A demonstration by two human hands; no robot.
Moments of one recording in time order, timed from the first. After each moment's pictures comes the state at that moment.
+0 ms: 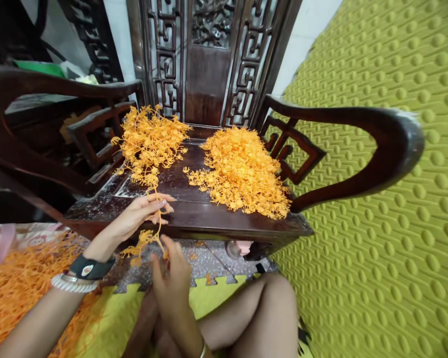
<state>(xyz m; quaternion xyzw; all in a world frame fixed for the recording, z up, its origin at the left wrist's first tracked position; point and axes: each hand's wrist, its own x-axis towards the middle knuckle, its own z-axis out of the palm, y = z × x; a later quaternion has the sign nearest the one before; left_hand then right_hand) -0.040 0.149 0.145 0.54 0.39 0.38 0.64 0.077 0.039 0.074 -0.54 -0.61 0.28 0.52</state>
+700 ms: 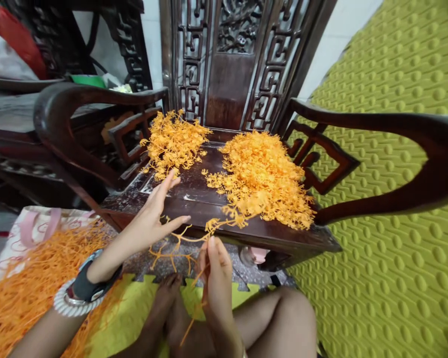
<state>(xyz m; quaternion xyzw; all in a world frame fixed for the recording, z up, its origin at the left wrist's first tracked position) -0.044 0.110 0.178 0.80 0.42 0.38 0.21 0.111 0.038 0.119 -0.41 -0.32 0.58 0.62</state>
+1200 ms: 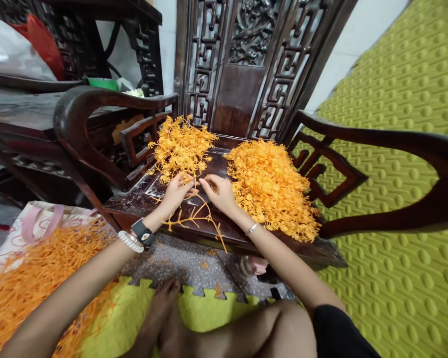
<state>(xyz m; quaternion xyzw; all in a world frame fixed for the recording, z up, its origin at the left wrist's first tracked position) -0.004 0.206 0.148 0.49 0.42 0.58 0.49 0.150 0.226 0.157 -0.38 -0.81 0.13 0.42</state>
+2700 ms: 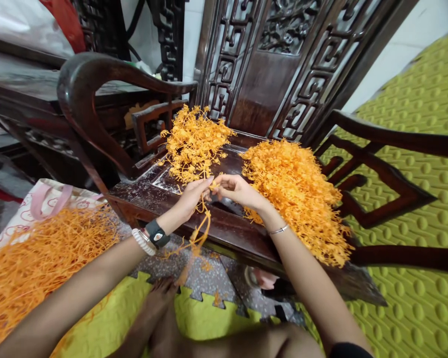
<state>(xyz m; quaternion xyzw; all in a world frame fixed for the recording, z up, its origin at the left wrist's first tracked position) 0.019 0.204 0.133 0.42 0.34 0.61 0.58 0.170 0.250 0.173 -0.25 -0.80 0.49 0.24</state>
